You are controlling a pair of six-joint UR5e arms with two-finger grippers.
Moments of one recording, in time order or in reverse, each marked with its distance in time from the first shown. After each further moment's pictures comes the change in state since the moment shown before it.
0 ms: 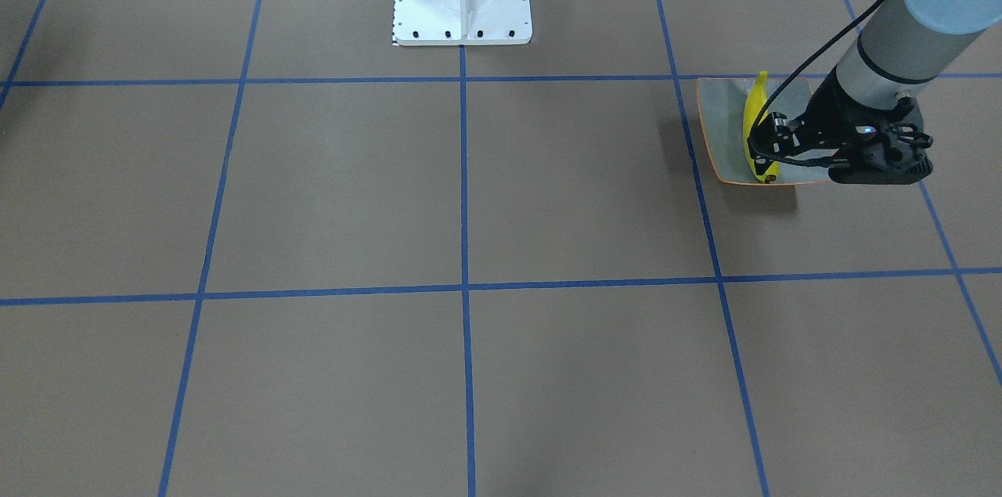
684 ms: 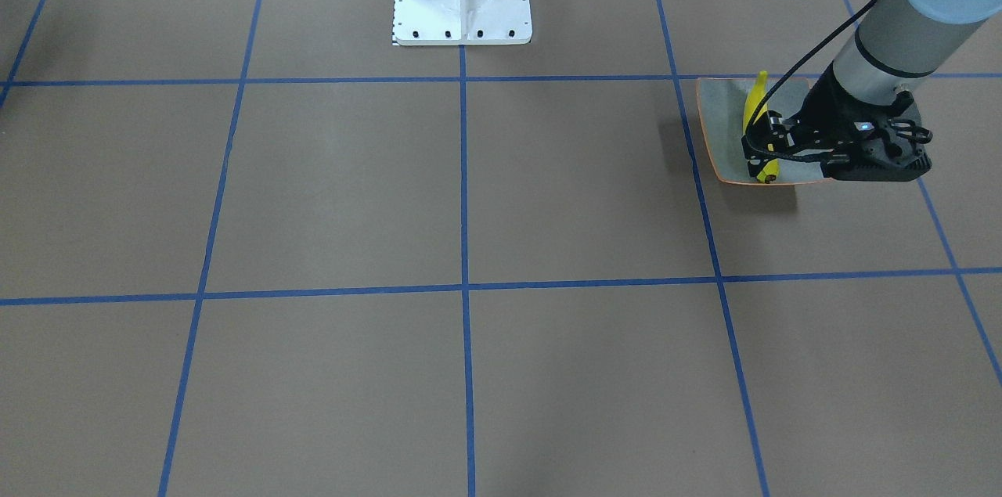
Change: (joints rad) left arm 0.001 -0.003 -0.003 -0.056 -0.001 -0.043; right arm 0.008 -0.022 -0.065 0.000 0.097 0.002
